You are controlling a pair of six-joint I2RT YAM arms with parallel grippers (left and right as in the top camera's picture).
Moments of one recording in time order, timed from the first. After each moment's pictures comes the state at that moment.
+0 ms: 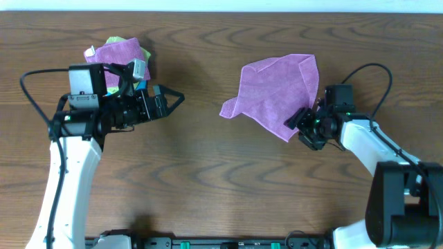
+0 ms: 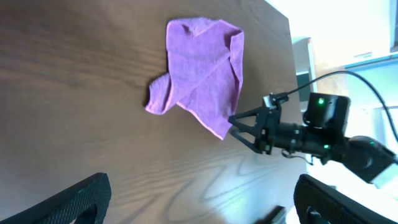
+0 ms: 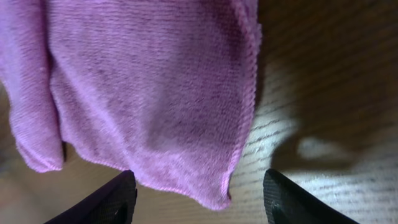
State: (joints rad) left arm 0.04 1.33 1.10 -0.71 0.83 -0.33; right arm 0.00 1.69 0.86 -0.43 -0.37 0.73
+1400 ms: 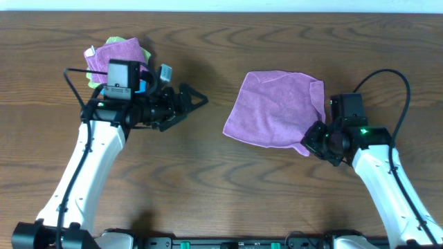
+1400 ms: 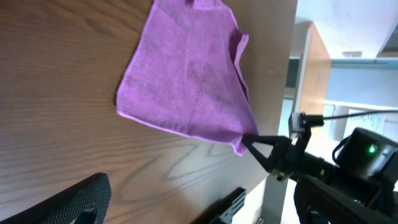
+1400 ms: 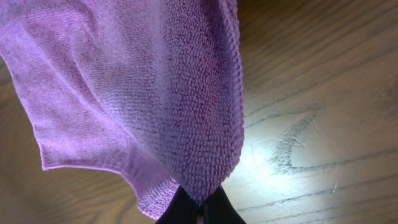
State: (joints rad) left arm -0.14 1.43 1.10 -0.66 0.82 -0.59; right arm 0.07 1.32 0.86 -0.82 -0.13 0.73
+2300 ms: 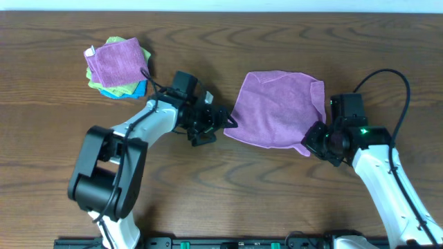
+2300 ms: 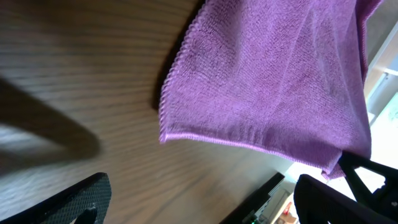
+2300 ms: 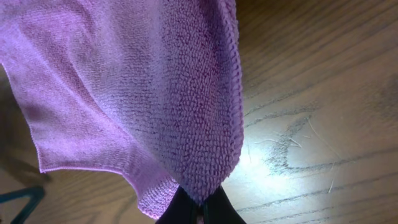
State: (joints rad) left arm -0.36 1.91 1.10 -0.46 0.78 -0.69; right arm 0.07 1.32 0.86 -0.83 -0.13 0.73
